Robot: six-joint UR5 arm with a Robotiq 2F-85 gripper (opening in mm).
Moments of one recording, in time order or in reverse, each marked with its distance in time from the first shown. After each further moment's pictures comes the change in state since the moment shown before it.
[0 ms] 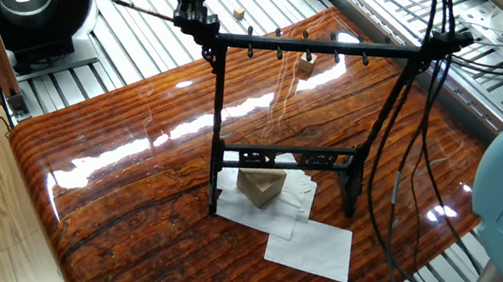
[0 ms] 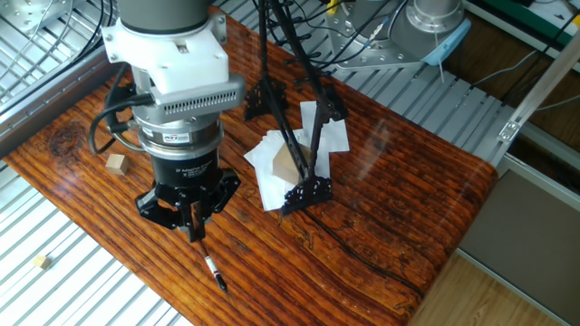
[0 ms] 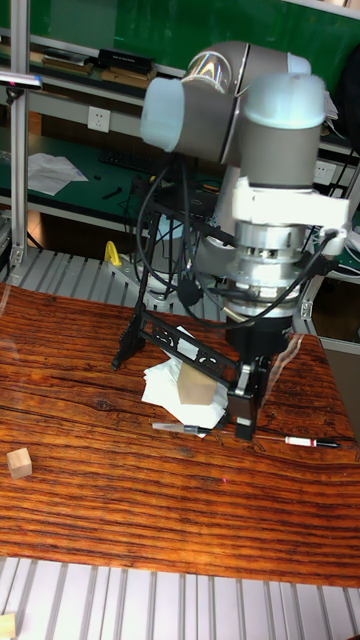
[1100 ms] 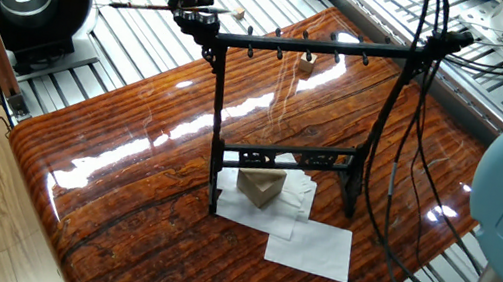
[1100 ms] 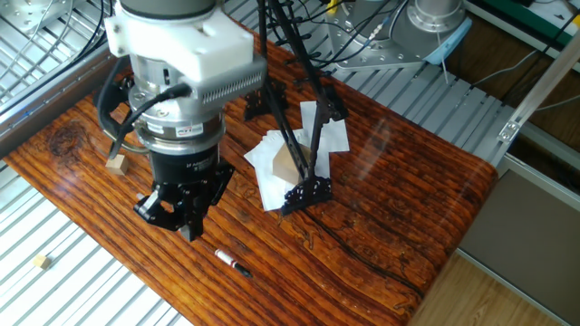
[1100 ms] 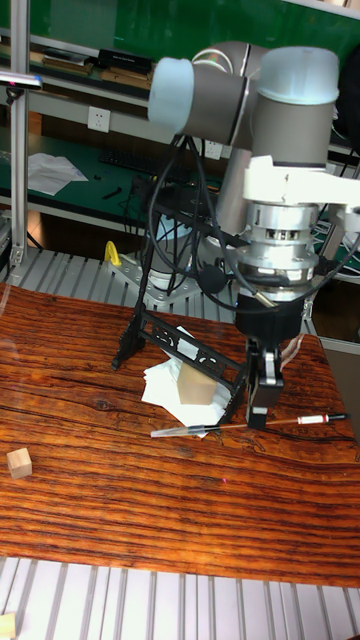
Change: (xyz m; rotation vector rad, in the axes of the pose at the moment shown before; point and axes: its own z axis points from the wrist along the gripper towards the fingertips) arm -0.010 0.000 -0.020 -0.006 -0.019 -0.362
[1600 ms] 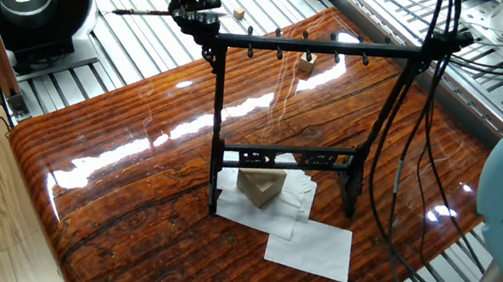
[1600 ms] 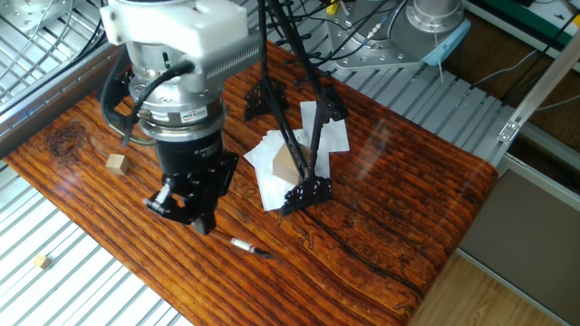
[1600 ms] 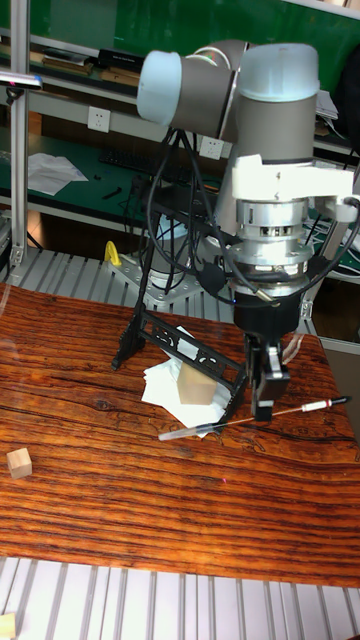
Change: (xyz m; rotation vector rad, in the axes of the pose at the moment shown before) arm -0.013 0.013 -0.003 -0.026 -0.086 -0.130
